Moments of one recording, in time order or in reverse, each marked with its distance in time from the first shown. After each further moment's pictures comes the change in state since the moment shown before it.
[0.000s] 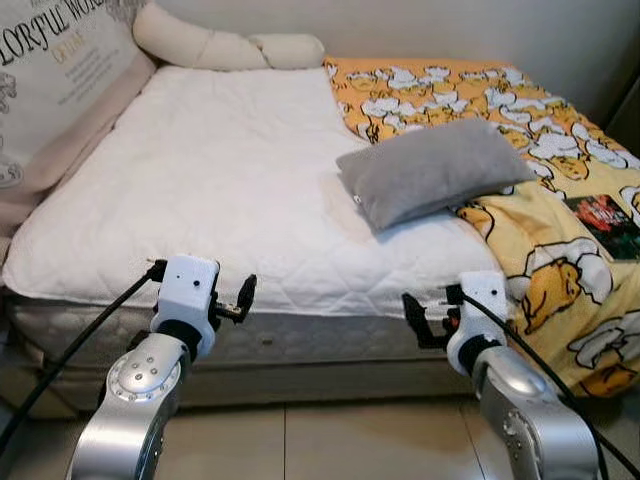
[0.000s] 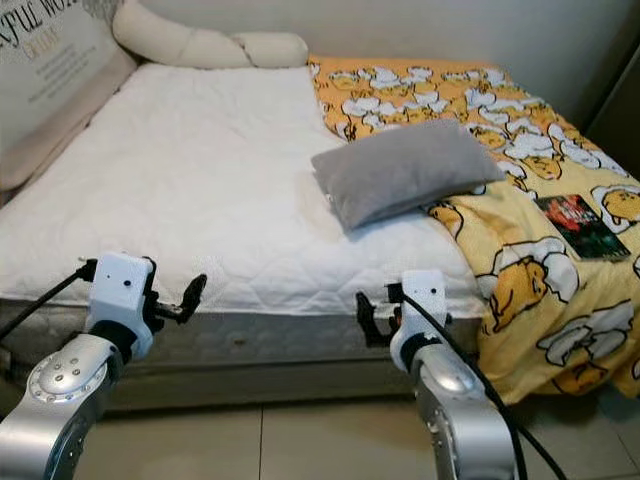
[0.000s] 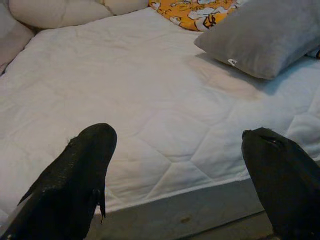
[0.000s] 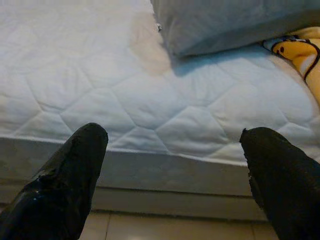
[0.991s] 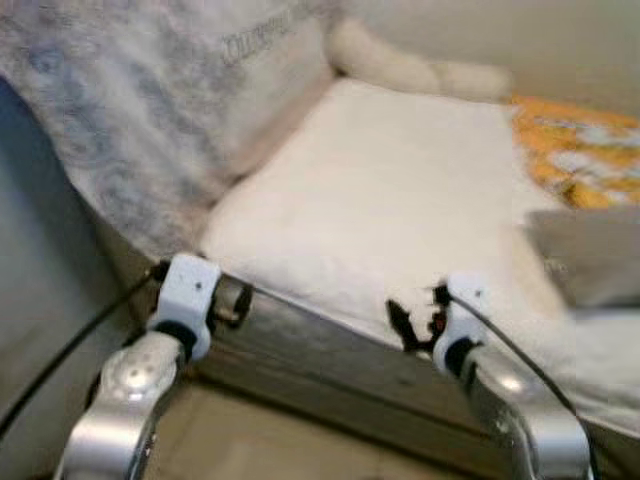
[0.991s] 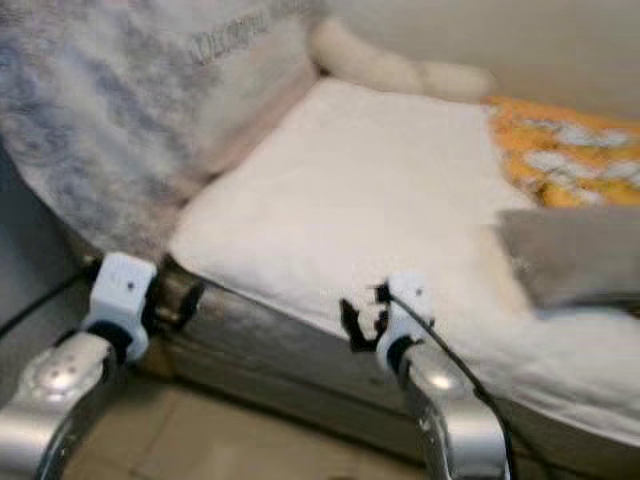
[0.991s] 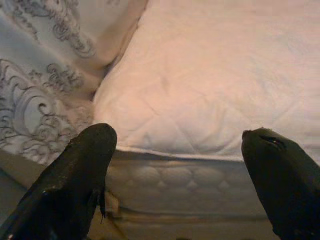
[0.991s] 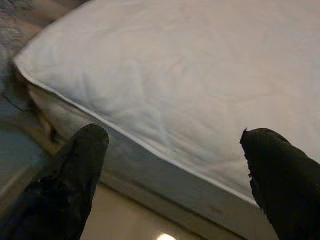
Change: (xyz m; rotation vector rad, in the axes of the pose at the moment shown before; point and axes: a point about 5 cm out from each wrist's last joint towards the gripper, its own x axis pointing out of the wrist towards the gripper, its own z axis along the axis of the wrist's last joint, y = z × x) left arm 0.000 0.003 -0.001 0.054 0.054 -0.039; right arm 0.001 0.013 -0.004 0.042 0.065 0.074
